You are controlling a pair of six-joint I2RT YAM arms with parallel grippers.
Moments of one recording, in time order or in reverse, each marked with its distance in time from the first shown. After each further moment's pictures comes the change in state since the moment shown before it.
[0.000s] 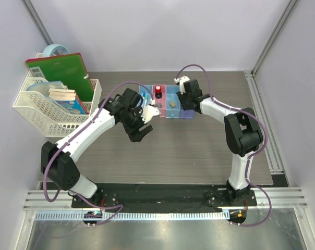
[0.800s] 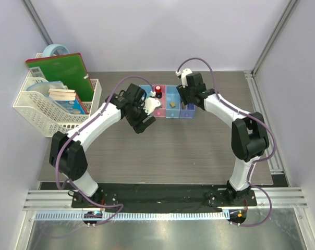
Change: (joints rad) left arm 0.023 0.115 0.042 0.136 -0.112 -0.068; right arm 0.000 -0.081 0.063 -0.091 0.035 -0.042
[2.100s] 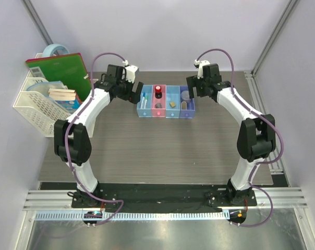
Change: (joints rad) left arm 0.278 0.175 0.170 0.336 0.063 -0.304; right arm -0.151 -0.066 0.081 -0.132 -0.158 0.169
